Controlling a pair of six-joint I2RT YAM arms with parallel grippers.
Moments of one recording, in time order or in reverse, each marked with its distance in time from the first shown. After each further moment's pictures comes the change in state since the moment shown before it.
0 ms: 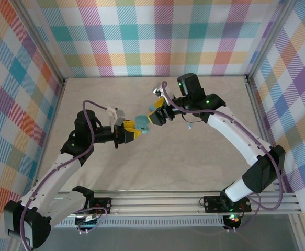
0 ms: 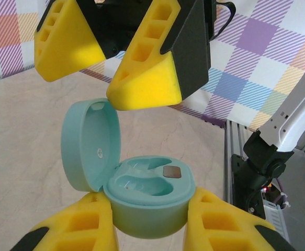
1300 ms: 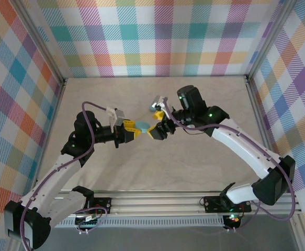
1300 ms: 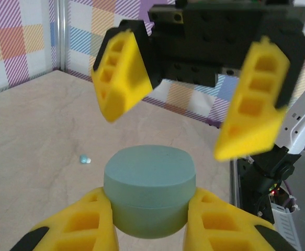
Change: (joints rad) left arm 0.000 -0.006 -0.020 0.057 -0.006 0.000; right arm 0.084 -0.144 -0.166 0.039 0.000 -0.030
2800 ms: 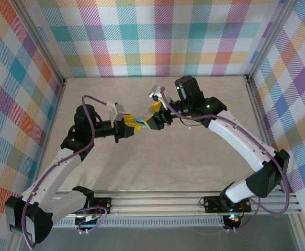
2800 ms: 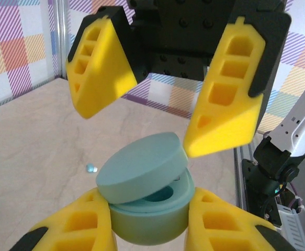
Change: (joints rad) left arm 0.013 0.058 0.086 -0.037 0.017 0.049; right arm -0.027 0.095 0.163 -0.034 0.019 0.017
